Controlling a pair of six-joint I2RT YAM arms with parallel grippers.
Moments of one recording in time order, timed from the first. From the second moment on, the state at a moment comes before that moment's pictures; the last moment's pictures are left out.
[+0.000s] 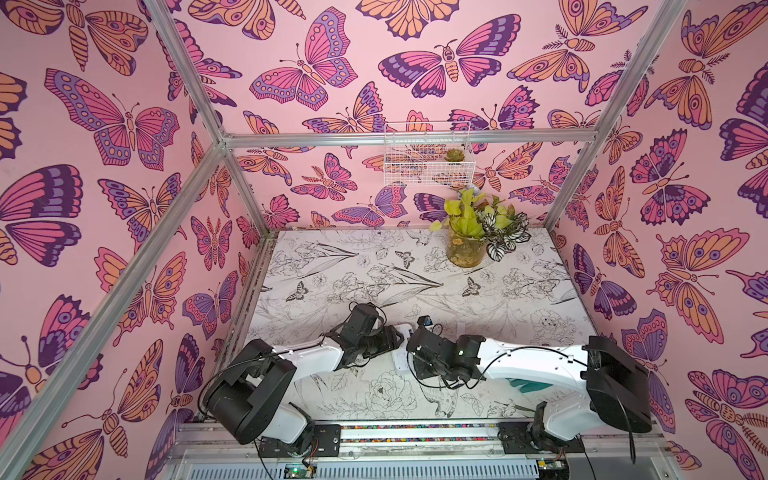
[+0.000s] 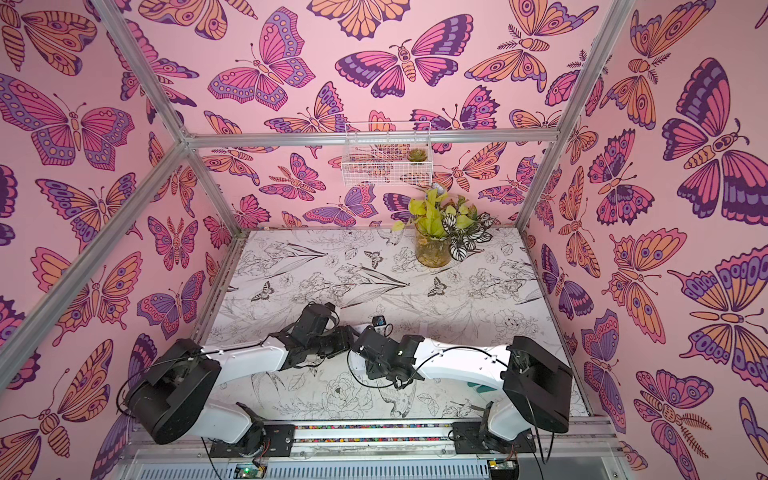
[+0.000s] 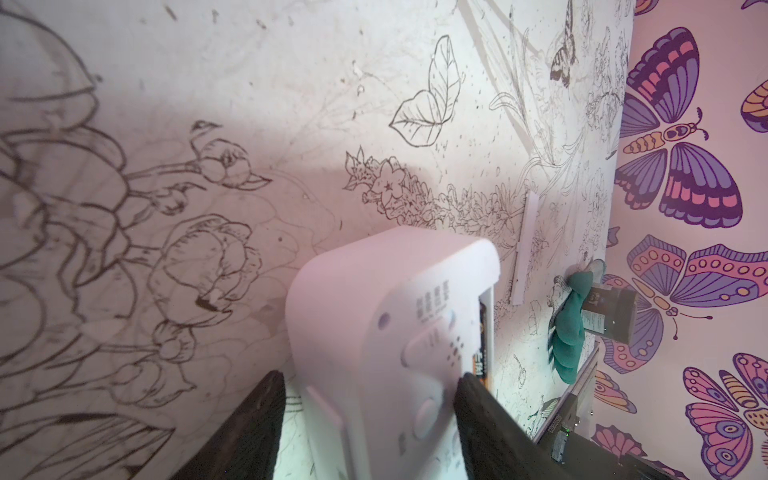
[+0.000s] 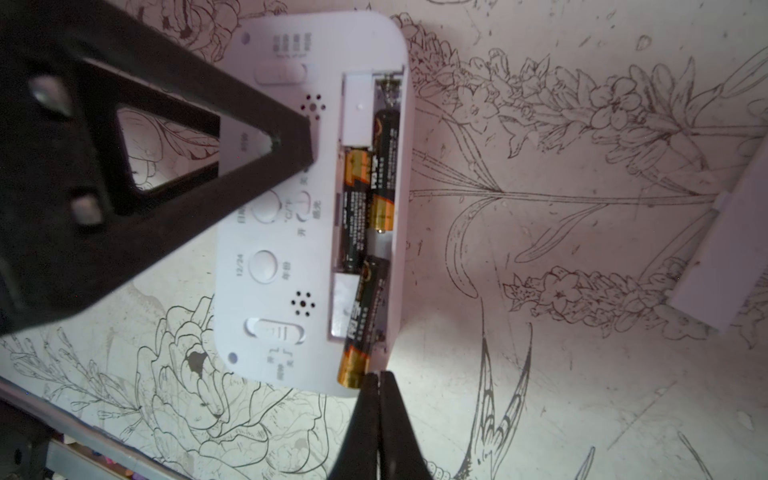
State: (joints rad) left arm -0.62 1.46 0.54 0.09 0.32 -0.88; right arm 1.14 1.52 0.91 -0.53 0.21 0.87
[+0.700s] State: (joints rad) left arm -0.62 1.46 0.54 0.09 0.32 -0.88; right arm 1.12 1.50 0.93 -0.53 0.26 0.85
